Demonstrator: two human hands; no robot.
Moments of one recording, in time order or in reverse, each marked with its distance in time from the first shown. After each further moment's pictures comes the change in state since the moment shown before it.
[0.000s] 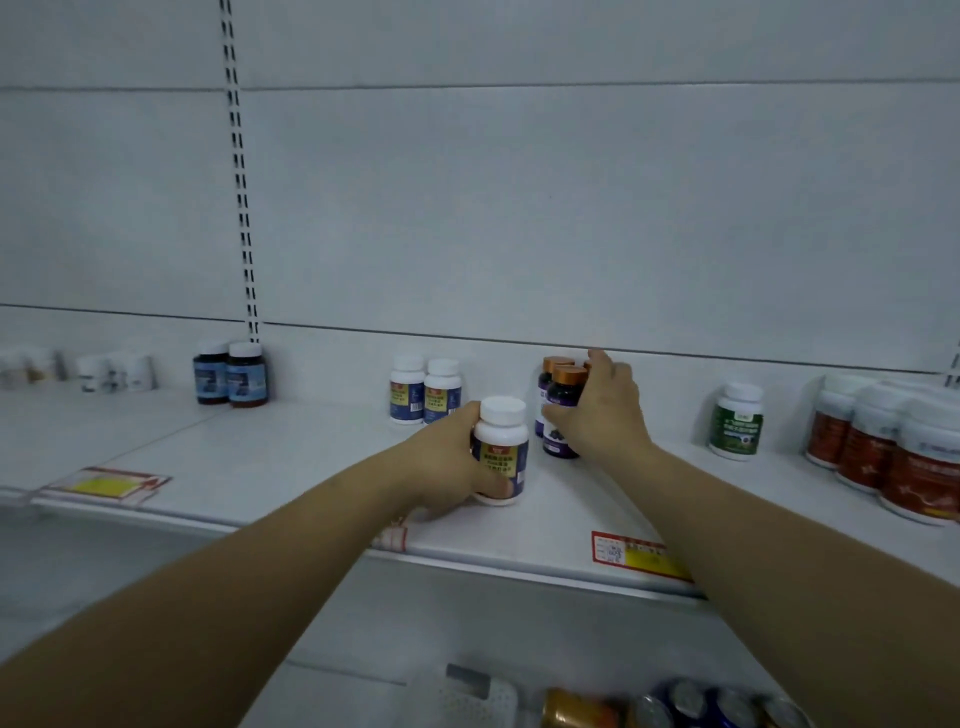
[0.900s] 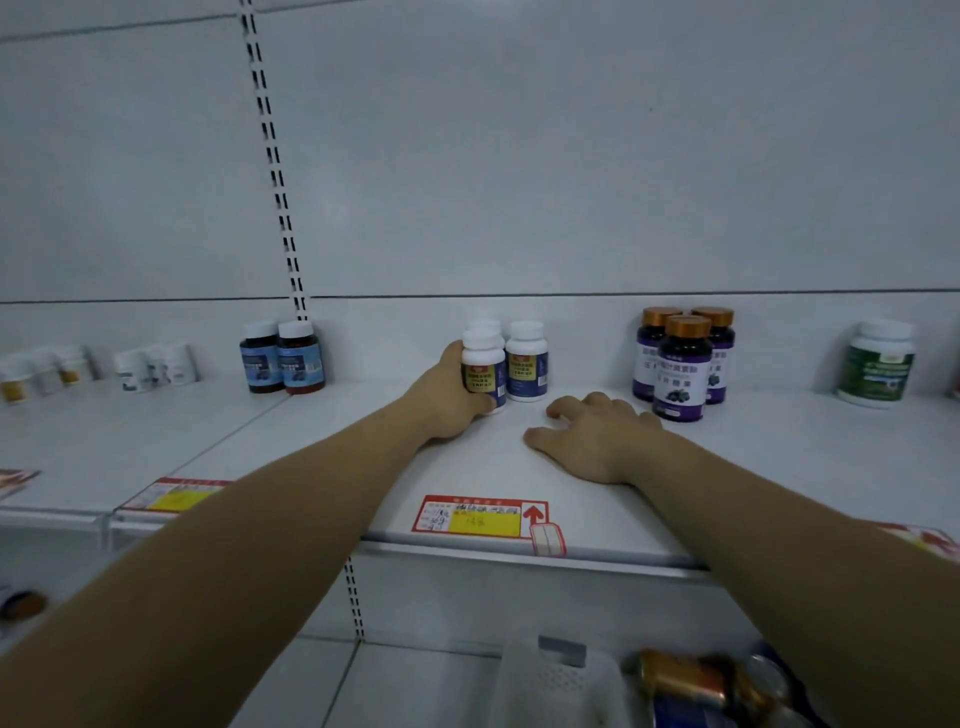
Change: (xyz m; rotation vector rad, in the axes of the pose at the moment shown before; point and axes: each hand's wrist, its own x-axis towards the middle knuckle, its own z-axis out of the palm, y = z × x) left_hand 0.069 -0.101 -0.083 0.098 0.174 -0.021; right_hand -0.025 -0.070 0.088 -0.493 -0.551 0.023
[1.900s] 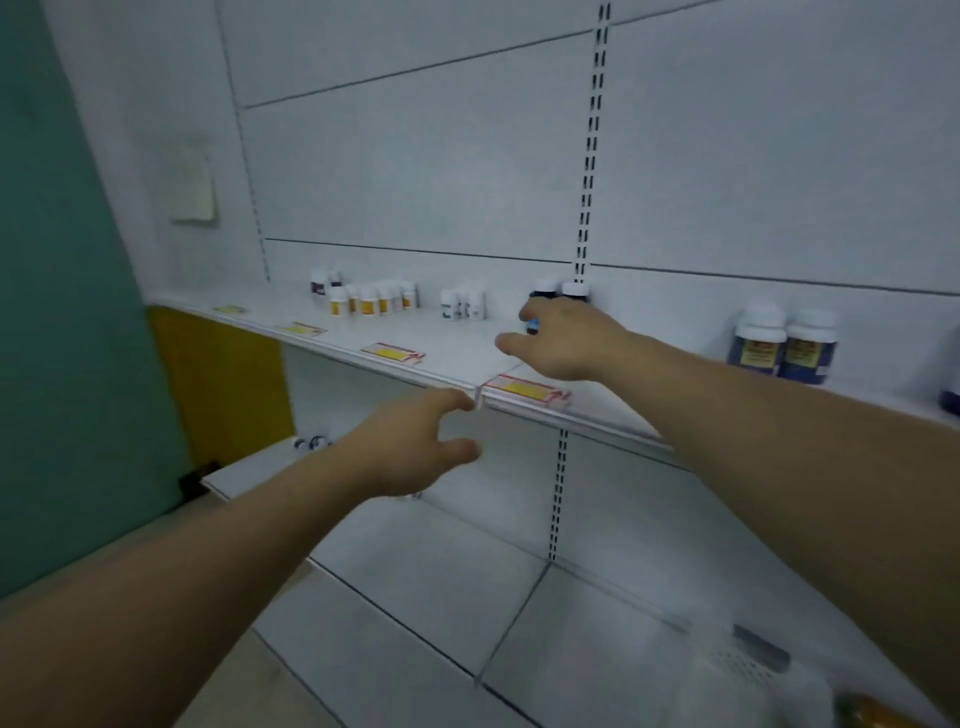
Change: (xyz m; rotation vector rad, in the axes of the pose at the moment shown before) left_hand -0.285 -0.089 -0.156 0.452 0.176 -0.287; right_hand -0.070 -0.267 -0.023 0.153 0.135 -0.647
